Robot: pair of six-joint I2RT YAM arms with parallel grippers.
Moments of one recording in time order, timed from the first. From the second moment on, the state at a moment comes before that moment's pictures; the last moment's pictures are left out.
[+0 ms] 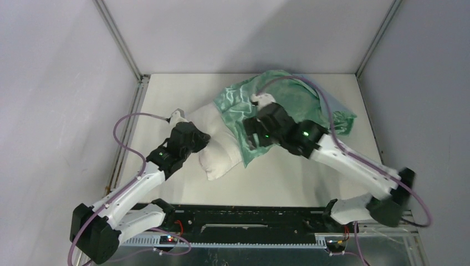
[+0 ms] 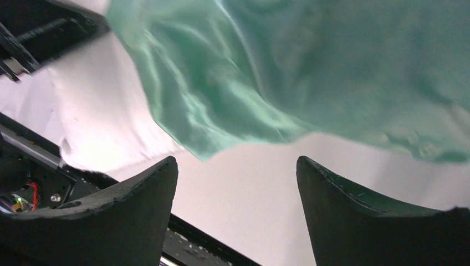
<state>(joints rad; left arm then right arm) -0.54 0.98 0.70 -0.28 -0.26 -0.95 0.93 1.44 1.45 -0.76 0.24 0.38</state>
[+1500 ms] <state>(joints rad) -0.75 0.98 0.95 -0.54 -0.29 -0.82 1.04 1.51 2.03 -0.88 0.43 0.26</state>
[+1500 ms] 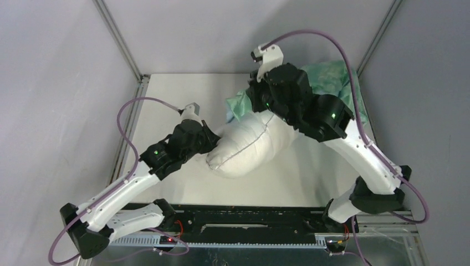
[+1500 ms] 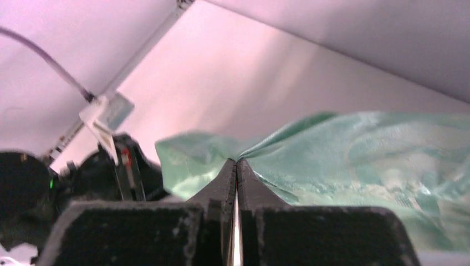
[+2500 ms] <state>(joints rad) -0.60 0.97 0.93 -0.62 -0.26 -0.70 0.76 1.87 2.15 -0.85 0.18 0.25</state>
